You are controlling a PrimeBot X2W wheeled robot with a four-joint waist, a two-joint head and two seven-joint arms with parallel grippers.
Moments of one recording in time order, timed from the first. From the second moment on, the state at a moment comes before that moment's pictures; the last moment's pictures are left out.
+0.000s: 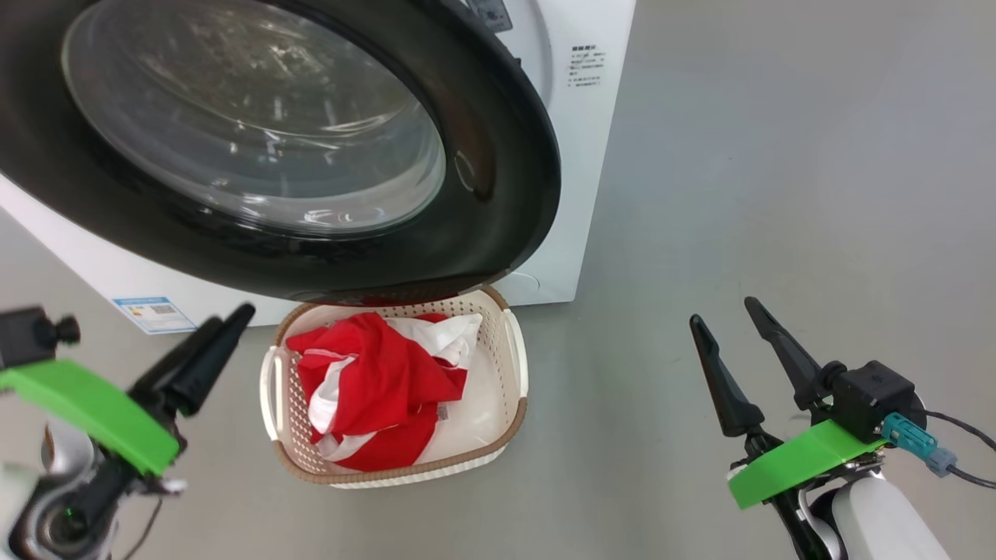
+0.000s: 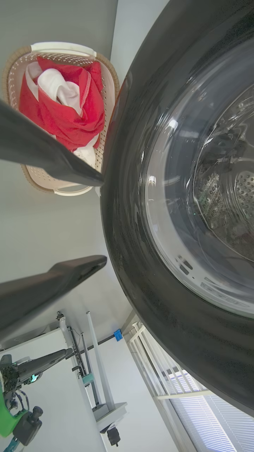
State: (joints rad) left arm -0.40 0.59 -0.48 0.14 -1.44 -0.12 0.24; right arm -0.22 -0.16 0.15 0.20 0.28 0.13 -0.25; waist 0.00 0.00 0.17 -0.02
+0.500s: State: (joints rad) left arm -0.20 0.60 -0.55 0.21 -1.40 -0.13 -0.03; right arm -0.17 -0.17 0.14 0.20 0.28 0.13 -0.25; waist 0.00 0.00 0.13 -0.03
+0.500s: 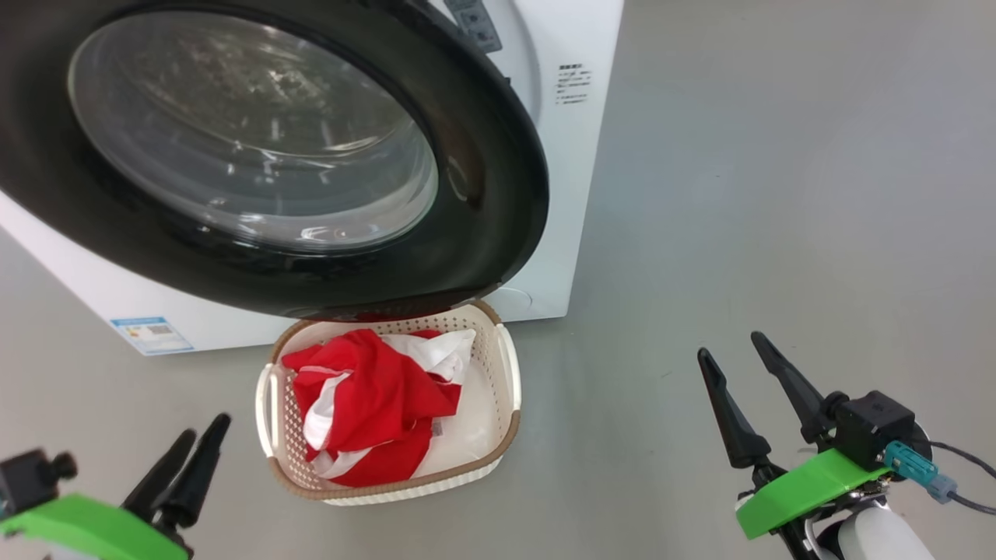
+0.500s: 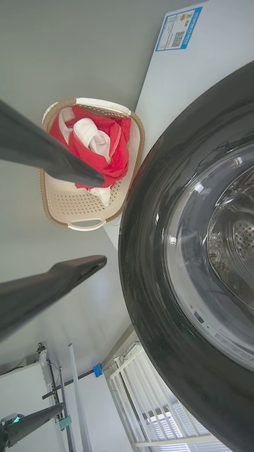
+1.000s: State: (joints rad) left arm -0.16 0.53 -0.52 0.39 -1.22 -0.13 -0.25; right arm -0.14 -0.18 0.11 0.21 0.29 0.13 -0.25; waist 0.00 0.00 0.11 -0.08
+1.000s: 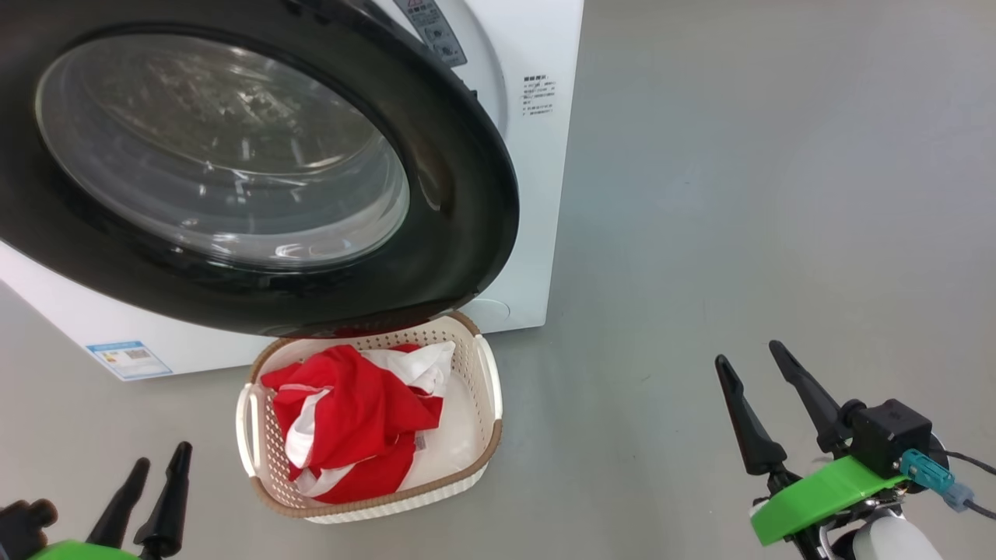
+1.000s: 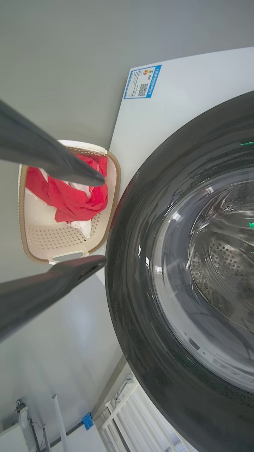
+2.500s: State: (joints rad) left arm 0.10 0.14 0.03 0.13 -0.34 -0.13 -0.25; right arm -0.08 -0.19 0.09 0.21 0.29 0.13 -0.25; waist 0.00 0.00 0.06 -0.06
